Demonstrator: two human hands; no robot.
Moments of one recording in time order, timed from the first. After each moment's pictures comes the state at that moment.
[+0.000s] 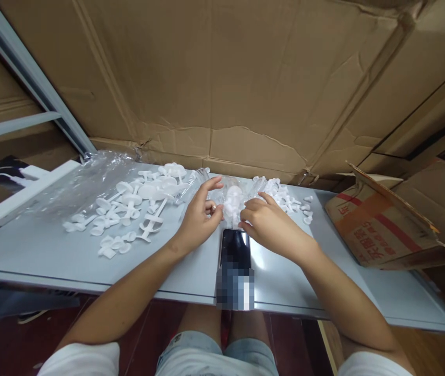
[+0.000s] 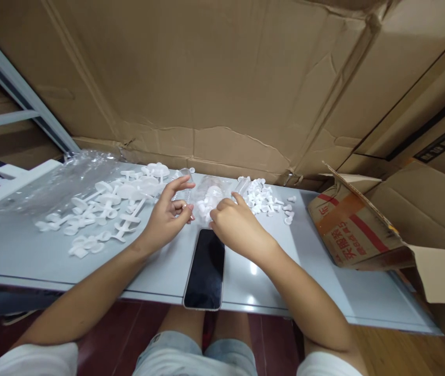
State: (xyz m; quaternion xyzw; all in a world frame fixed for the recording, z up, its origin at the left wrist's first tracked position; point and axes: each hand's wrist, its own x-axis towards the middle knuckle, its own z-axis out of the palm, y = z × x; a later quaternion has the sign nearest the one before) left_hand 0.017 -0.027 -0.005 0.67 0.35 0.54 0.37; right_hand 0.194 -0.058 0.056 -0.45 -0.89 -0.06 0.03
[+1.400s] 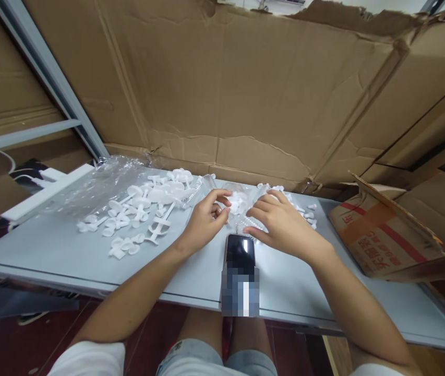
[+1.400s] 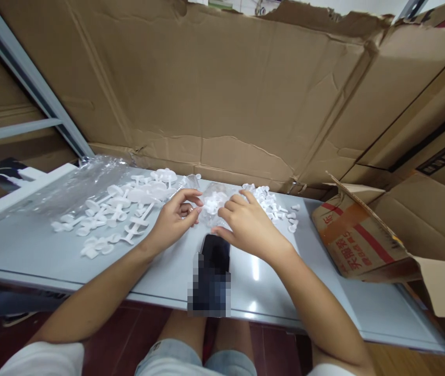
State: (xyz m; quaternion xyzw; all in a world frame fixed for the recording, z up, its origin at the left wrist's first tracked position) left_hand 0.011 -0.025 0.002 0.66 0.37 0.51 0.40; right_hand 0.204 -0.055 0.068 -0.41 -0.90 -0.13 0.07
